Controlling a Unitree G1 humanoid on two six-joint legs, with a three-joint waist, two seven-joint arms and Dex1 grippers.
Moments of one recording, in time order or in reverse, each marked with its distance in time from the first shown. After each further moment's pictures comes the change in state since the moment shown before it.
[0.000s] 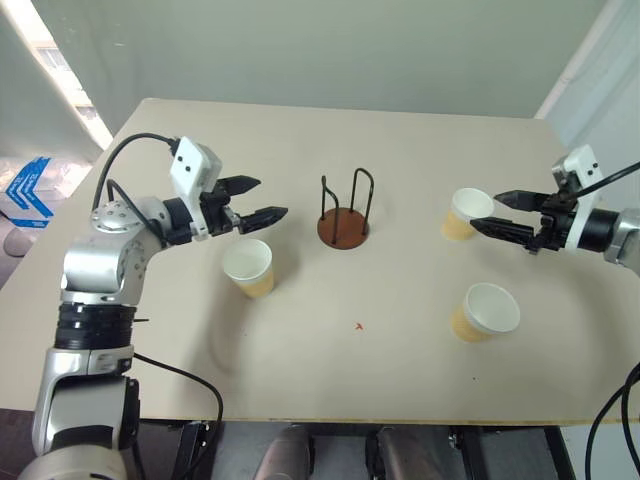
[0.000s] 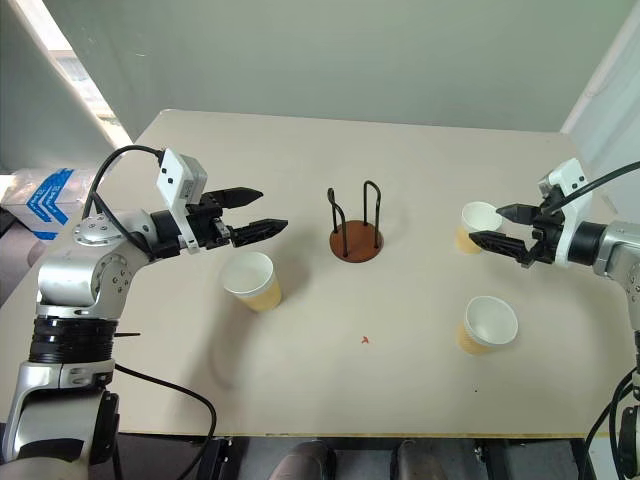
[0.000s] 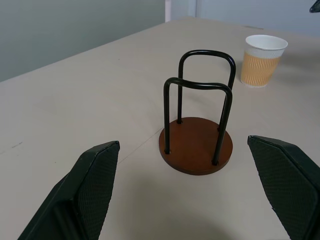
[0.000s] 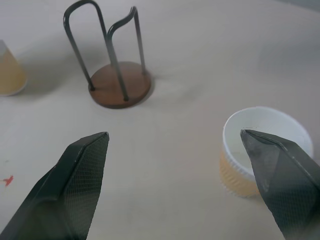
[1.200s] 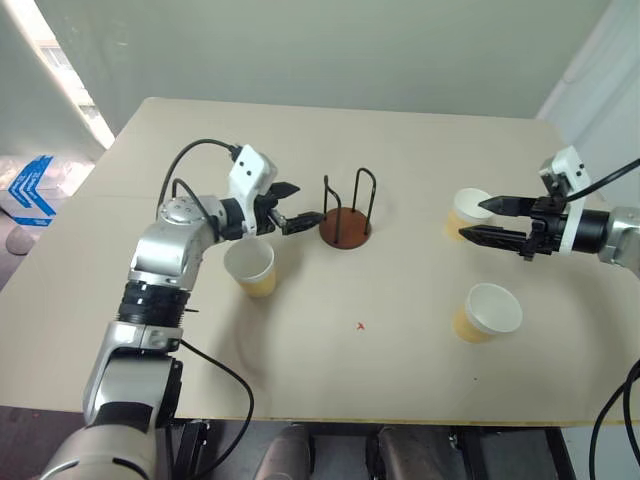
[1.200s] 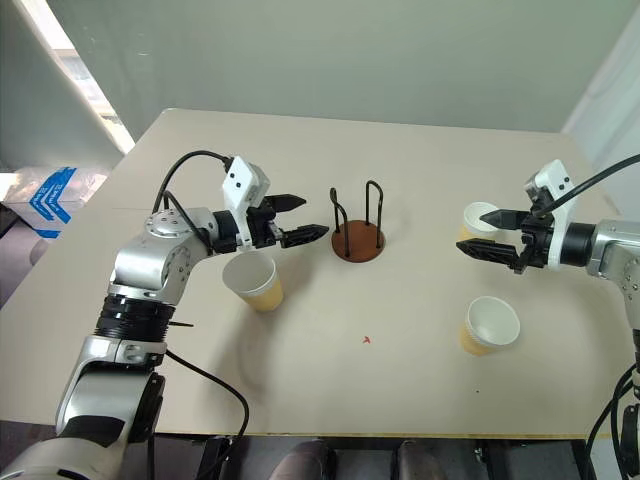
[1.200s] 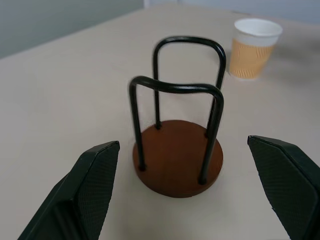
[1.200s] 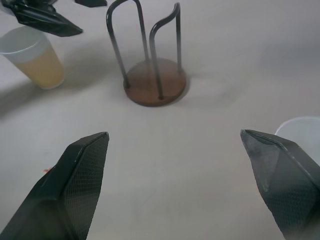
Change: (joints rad) left arm -0.141 -0.167 -0.164 0.179 0.135 -0.053 0.010; right arm 0.002 -0.019 0.015 -0.075 0.049 0.077 0.035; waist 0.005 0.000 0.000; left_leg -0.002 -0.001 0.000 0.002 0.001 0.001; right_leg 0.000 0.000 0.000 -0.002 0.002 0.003
